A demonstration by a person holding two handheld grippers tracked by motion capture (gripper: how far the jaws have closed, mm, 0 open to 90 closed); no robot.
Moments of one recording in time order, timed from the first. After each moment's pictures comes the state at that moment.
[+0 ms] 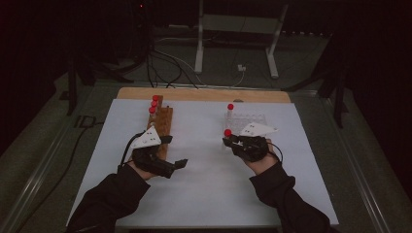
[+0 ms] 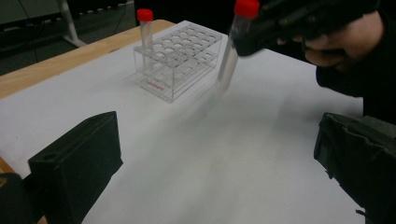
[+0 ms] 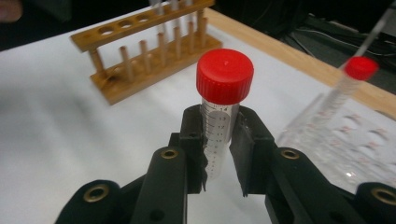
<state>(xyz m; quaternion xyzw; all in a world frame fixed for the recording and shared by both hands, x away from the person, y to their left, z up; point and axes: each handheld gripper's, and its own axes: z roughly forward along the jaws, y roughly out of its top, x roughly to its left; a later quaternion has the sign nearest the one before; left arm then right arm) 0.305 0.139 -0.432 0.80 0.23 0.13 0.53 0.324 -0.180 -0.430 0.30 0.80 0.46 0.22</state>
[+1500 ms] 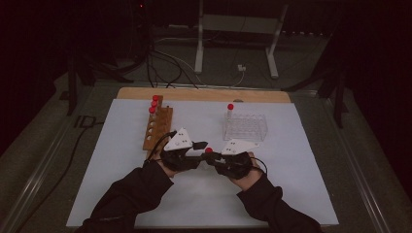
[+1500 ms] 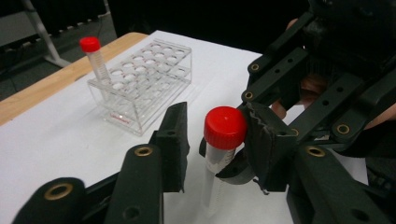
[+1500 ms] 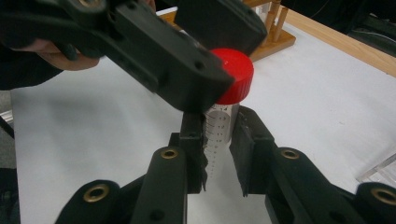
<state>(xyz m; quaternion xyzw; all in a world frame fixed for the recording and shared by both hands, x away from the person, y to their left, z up) 0.306 0.071 -0.427 0.82 0.17 0.14 0.52 0.293 -0.139 -0.448 0.25 0.83 0.47 0.17</state>
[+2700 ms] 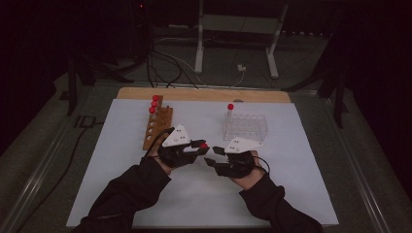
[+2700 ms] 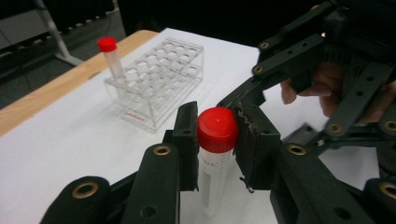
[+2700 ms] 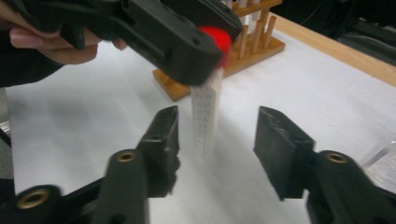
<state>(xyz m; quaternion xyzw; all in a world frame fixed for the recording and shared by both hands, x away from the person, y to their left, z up) 0.312 0.081 -0.418 0.83 0.18 0.16 0.51 0.292 -0.145 -0.444 0.26 0.82 0.48 0.18</state>
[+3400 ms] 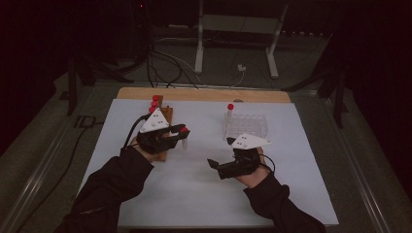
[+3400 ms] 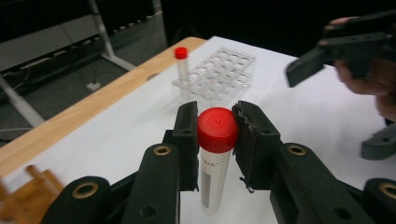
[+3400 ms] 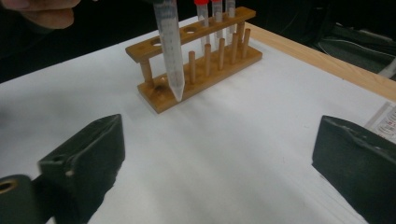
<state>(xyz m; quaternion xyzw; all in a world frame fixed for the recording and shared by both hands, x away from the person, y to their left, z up) 0.328 0.128 -0.391 0.80 0.23 0.21 0.51 0.294 -0.157 -0.435 0.29 0.80 0.50 0.19</state>
